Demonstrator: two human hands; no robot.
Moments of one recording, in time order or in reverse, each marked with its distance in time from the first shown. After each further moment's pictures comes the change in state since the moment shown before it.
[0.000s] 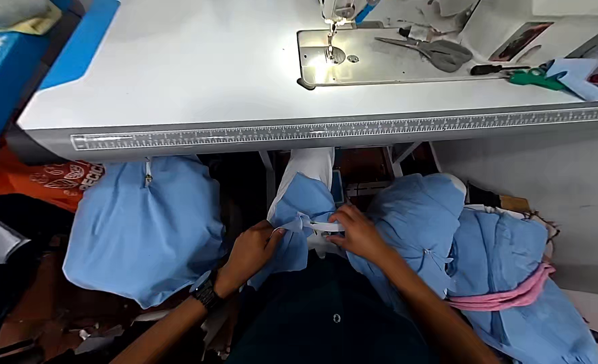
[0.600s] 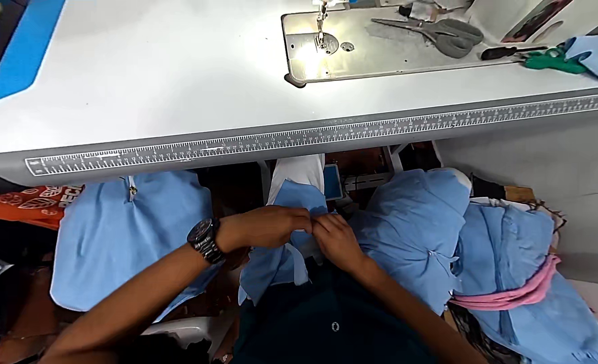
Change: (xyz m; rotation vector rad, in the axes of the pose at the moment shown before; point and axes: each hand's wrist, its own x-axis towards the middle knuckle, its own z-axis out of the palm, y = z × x) left_hand 0.110 0.032 -0.050 0.081 -0.589 0.766; right_hand 0.025 -0.025 0.047 -0.105 0.305 -0.236
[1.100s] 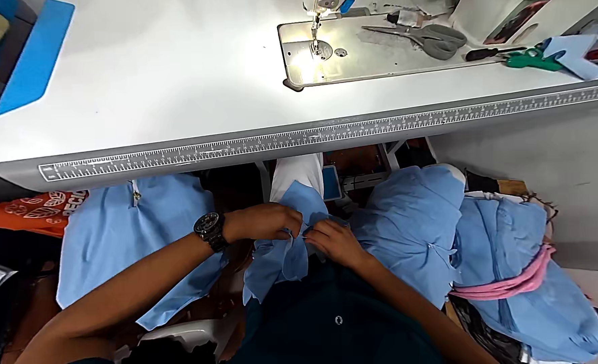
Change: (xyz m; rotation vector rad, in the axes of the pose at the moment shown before) left_hand -0.006 -0.032 0.009 -0.093 -0.035 0.202; right_hand -0.012 0.001 0.005 0.094 -0.047 -0.091
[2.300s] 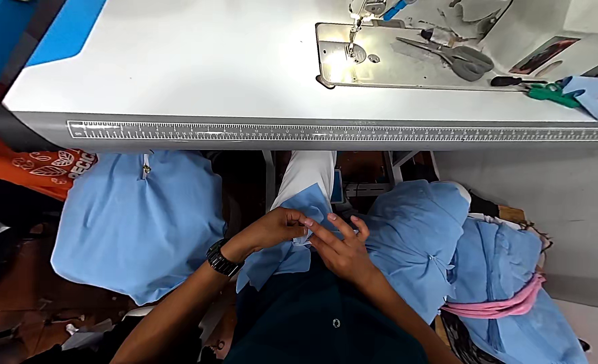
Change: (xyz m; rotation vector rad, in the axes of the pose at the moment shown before) left_hand -0.012 0.062 0.036 -0.858 0.514 -0.638; right_hand 0.014 -0.044 -0.030 -0.354 0.197 -0.183
